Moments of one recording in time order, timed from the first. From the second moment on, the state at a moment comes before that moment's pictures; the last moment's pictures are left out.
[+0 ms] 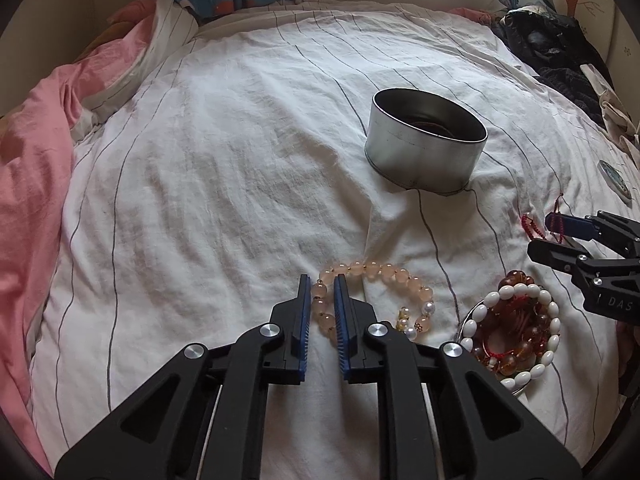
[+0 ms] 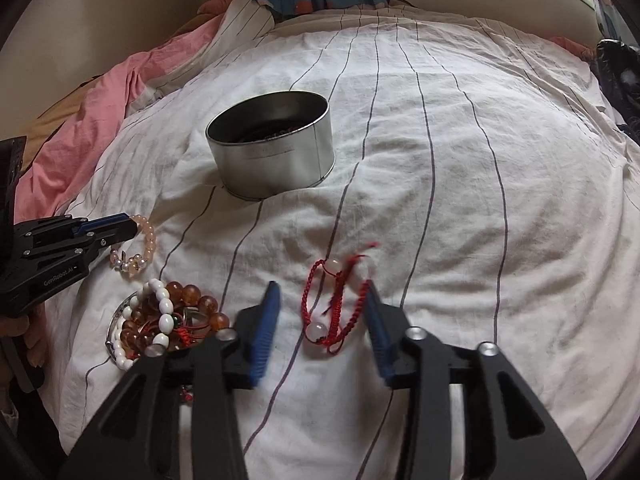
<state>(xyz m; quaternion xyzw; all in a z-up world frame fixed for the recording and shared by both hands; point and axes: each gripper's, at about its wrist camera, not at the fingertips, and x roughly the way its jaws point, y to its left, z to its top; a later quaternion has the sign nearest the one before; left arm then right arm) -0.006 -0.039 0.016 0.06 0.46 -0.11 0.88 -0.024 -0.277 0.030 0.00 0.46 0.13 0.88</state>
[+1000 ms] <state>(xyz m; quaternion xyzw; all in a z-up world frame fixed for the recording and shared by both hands) -0.018 -0.048 0.027 0.11 0.43 -0.10 0.89 -0.025 -0.279 0.036 0.04 0.45 0.16 0.88</state>
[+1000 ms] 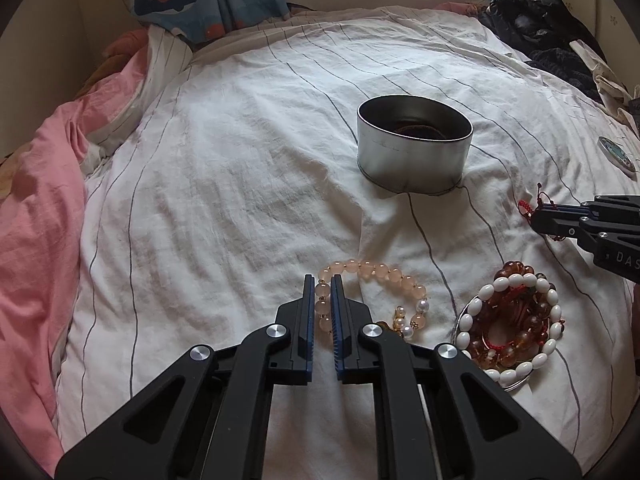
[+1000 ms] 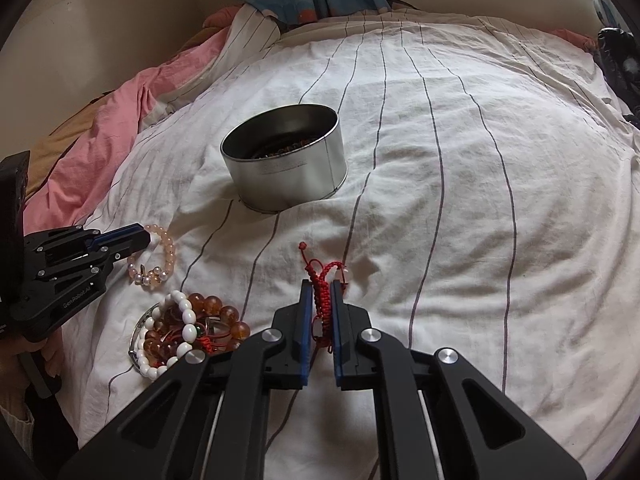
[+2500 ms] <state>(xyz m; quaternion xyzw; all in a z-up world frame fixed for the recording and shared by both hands) -0.018 -0.042 0.029 0.07 0.43 -0.13 0.89 -0.023 -0.285 0.030 0.04 0.47 0.16 0.87</state>
